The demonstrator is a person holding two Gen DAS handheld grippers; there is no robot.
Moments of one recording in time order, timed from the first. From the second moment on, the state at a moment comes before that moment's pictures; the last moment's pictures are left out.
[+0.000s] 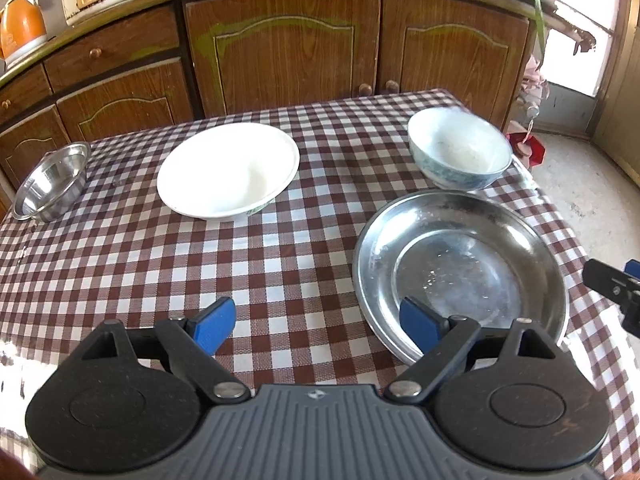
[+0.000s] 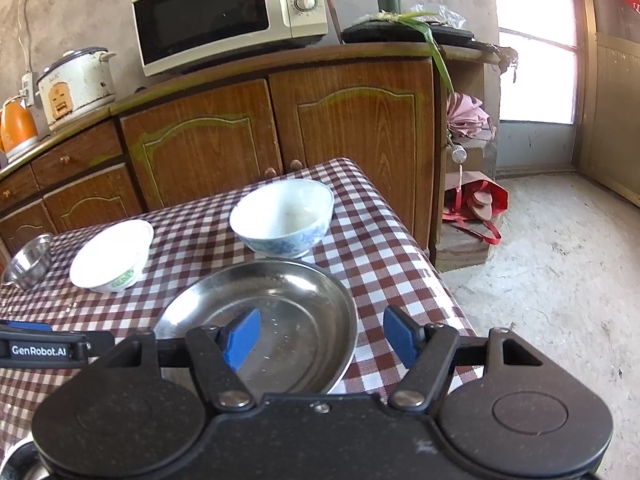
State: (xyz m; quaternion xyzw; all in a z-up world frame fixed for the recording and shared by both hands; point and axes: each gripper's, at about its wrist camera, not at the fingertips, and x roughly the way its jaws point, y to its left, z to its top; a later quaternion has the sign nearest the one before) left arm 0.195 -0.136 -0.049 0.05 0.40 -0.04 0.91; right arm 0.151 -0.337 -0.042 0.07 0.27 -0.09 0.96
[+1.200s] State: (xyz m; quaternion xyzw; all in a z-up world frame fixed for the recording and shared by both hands) left arm 0.262 -0.159 -0.102 0.06 0.44 -0.09 0.89; right arm 0.216 -0.366 -0.102 0.09 0.32 -0.09 0.94
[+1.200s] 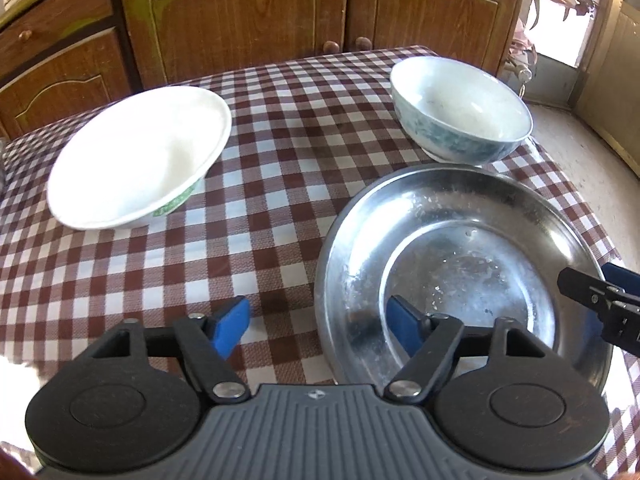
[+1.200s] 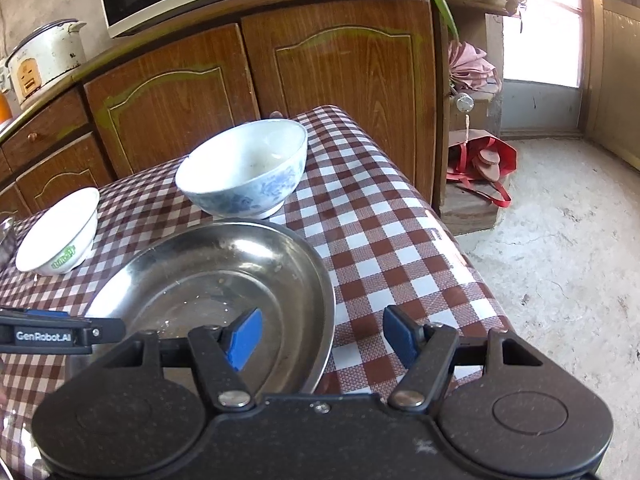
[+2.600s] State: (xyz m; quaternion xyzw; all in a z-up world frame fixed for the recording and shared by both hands) left arm 0.160 -0.140 -0.021 0.05 0.37 -0.11 0.92; right arm 0.117 -0.323 -0.029 0.09 0.25 -0.07 0.96
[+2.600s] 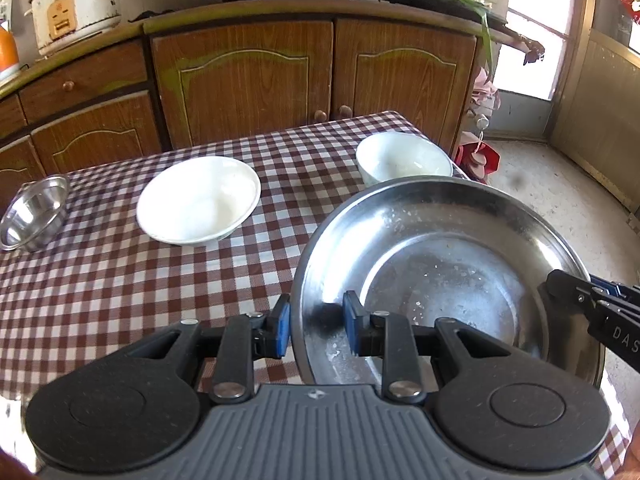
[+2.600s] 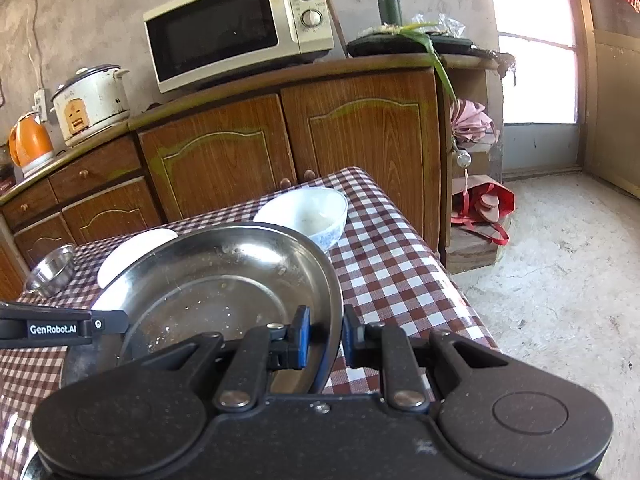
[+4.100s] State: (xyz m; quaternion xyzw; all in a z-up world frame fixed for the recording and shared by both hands) left arm 0.090 -0.133 -0.006 0.06 0.35 -0.11 0.93; right arm 0.040 -0.299 -0.006 0.08 0.23 -0.09 0.97
